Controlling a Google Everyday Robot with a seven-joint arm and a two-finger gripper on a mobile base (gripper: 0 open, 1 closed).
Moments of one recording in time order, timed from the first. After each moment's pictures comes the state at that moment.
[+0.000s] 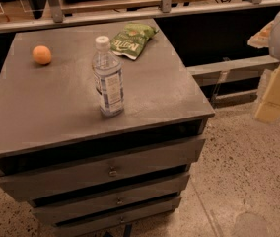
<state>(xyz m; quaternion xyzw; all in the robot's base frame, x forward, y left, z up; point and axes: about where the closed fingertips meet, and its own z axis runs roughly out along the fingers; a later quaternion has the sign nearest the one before) 0.438 -0.216 0.980 -0.60 0.78 -0.04 0.17</state>
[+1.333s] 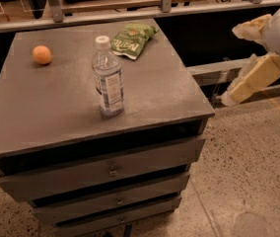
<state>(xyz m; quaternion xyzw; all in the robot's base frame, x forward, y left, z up) 0.486 -0.187 0.986 -0.56 0.74 0.11 0.35</state>
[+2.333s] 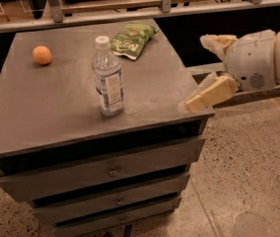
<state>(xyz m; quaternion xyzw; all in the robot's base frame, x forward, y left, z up) 0.491 -0.112 0.968 -0.53 0.67 0.19 0.48</state>
